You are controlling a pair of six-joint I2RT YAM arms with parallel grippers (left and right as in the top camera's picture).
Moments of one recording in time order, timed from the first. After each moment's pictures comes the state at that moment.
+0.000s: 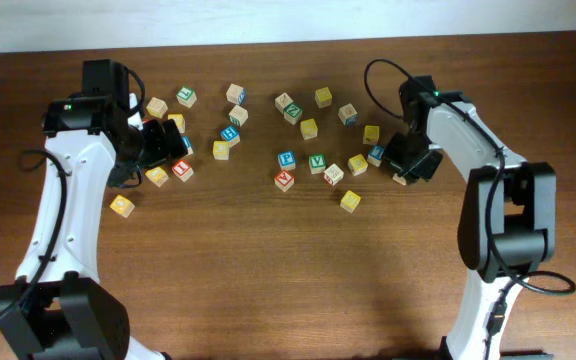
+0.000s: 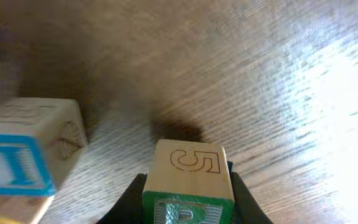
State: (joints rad) left arm 0.04 1.74 1.61 -1.17 0.08 -0.33; right arm 0.06 2.12 1.58 -1.04 -0.05 0.64
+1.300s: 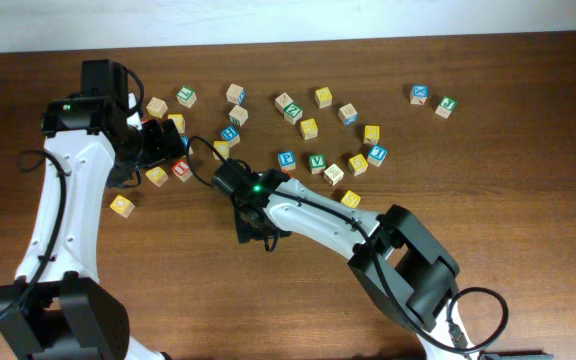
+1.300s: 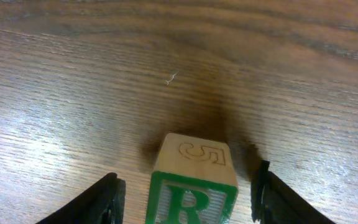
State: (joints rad) left arm 0.04 1.74 1.61 -1.17 0.08 -0.33; right arm 0.84 2.15 1.56 -0.83 -0.01 0.71
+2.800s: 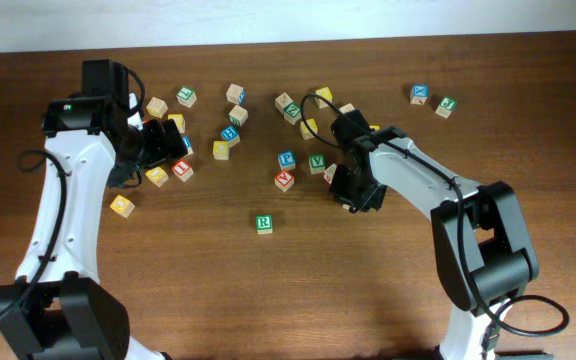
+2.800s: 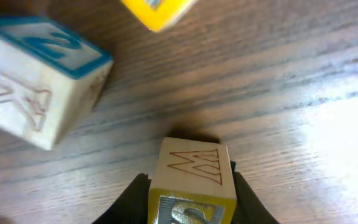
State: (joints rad) left arm 0.04 1.74 1.61 -1.17 0.08 -0.33; right arm 0.36 1.99 1.36 -0.90 -0.09 0.71
